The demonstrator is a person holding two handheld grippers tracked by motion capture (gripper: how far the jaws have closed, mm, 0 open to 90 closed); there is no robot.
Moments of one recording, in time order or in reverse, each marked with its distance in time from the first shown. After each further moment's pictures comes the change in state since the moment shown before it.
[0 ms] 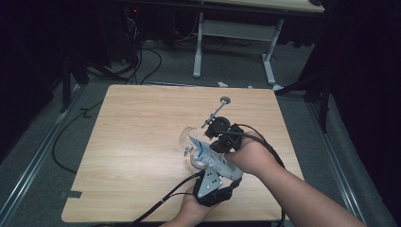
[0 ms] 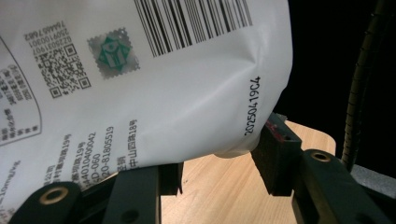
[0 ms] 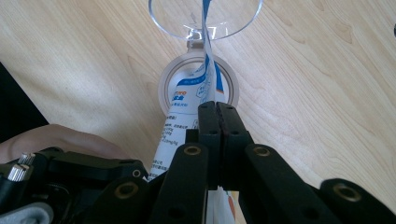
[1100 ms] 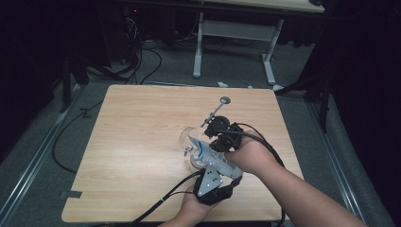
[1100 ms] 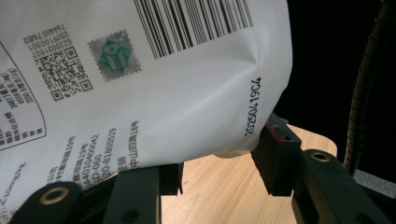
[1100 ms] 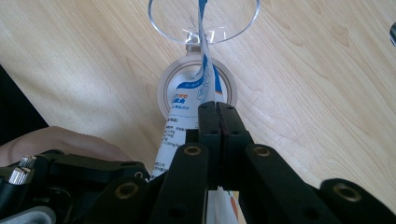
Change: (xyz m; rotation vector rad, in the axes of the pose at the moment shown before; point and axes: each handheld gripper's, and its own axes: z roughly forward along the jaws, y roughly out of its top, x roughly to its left) left arm 0.001 0.005 0.001 -0.005 0.008 -0.002; right arm 0.000 0.002 -0.002 -0.008 -0.004 -0.005
